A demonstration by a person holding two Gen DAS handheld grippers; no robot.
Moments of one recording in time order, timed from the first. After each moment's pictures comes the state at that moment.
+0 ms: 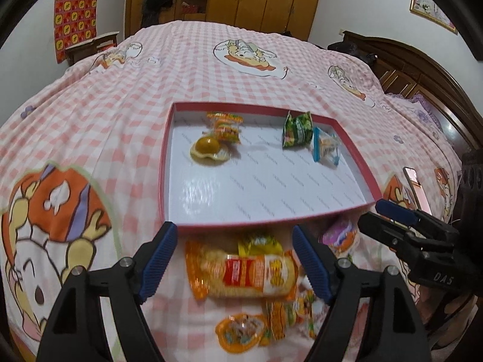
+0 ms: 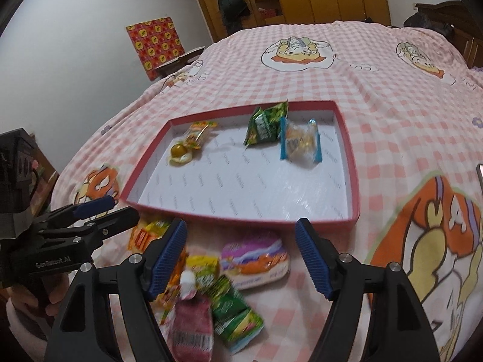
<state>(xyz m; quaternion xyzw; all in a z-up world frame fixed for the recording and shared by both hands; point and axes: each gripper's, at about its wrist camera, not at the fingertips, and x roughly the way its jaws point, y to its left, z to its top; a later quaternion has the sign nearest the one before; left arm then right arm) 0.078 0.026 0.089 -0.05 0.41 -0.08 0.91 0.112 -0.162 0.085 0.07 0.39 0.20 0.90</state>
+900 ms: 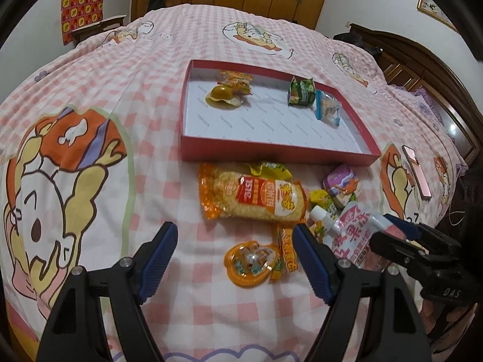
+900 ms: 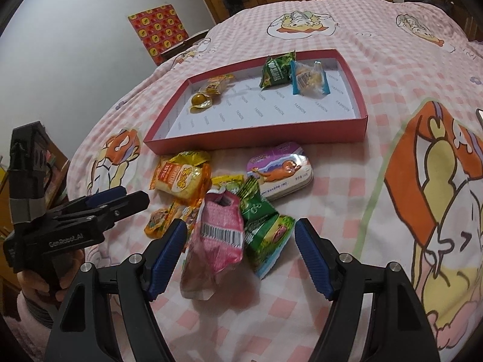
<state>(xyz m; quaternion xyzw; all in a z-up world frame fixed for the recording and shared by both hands) 0.027 0.037 0.064 -0.06 0.44 -0.07 0.89 0.051 -0.160 0.059 0.10 0.43 0.22 0.87</state>
